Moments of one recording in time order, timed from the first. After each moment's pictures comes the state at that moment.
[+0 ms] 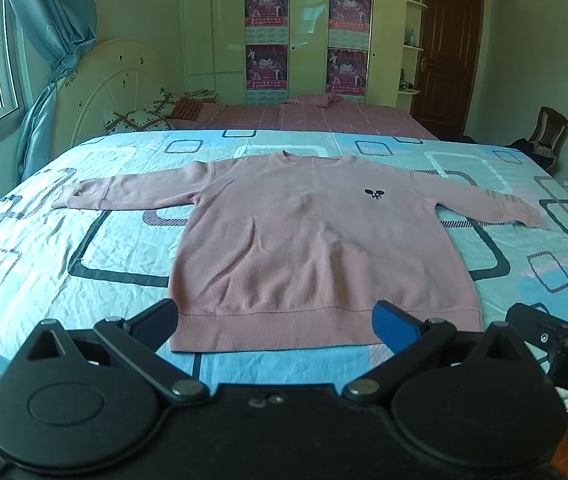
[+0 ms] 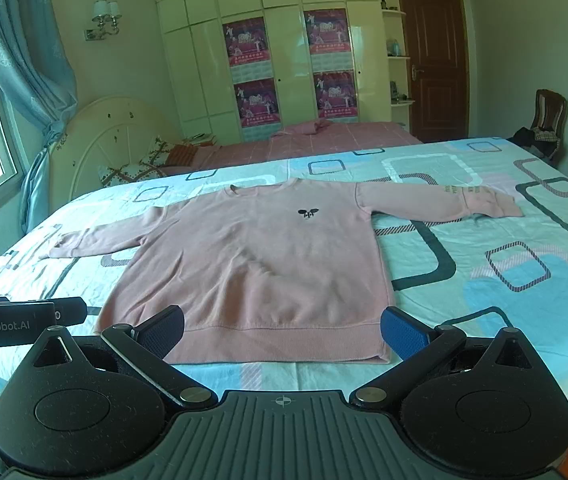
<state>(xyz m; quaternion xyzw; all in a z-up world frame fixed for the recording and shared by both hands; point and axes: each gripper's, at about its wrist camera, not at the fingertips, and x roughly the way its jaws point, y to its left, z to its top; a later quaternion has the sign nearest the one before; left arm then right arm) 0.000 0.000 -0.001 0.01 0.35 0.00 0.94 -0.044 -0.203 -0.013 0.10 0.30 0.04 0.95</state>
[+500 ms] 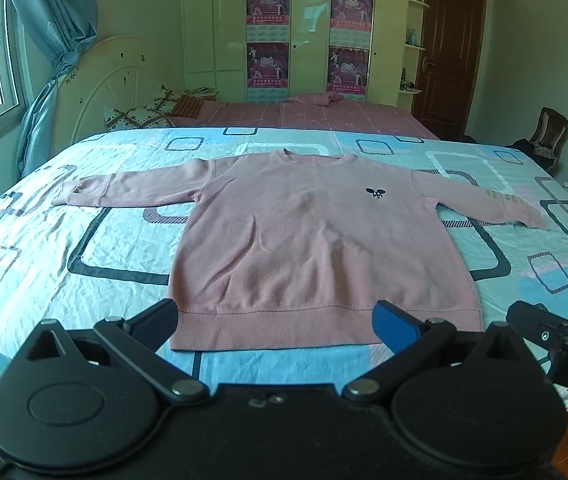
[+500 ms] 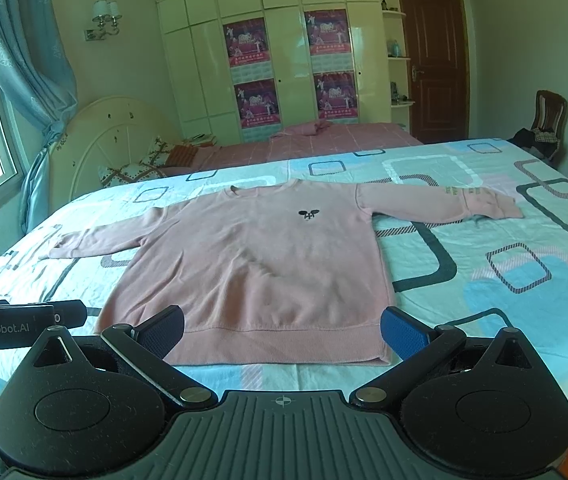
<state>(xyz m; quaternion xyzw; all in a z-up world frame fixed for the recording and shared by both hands) -0.001 0.009 -0.005 0.01 0.35 -0.01 0.94 -0.044 -0.197 -0.013 0.09 0.29 0.04 0.95</state>
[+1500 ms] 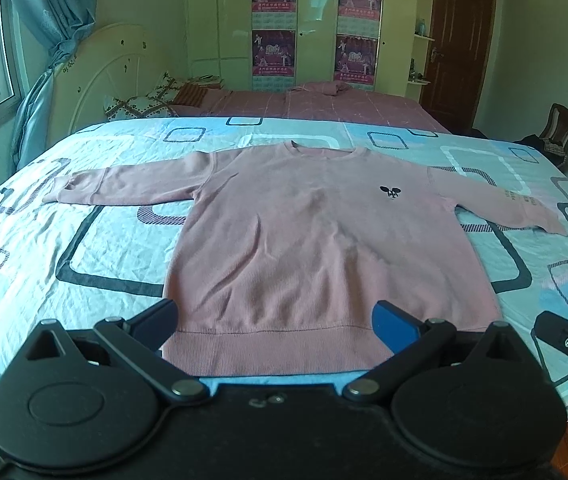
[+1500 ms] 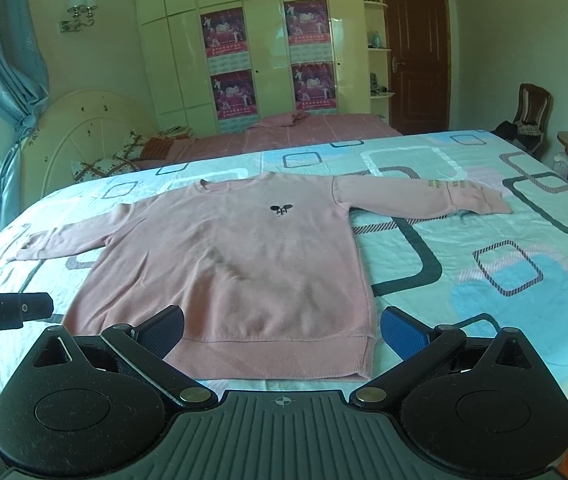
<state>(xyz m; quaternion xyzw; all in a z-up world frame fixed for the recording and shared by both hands) 0.056 0.006 -0.021 0.01 0.37 0.01 0.93 -0.001 -0.212 -0.030 0.07 0.31 0.00 0.95</state>
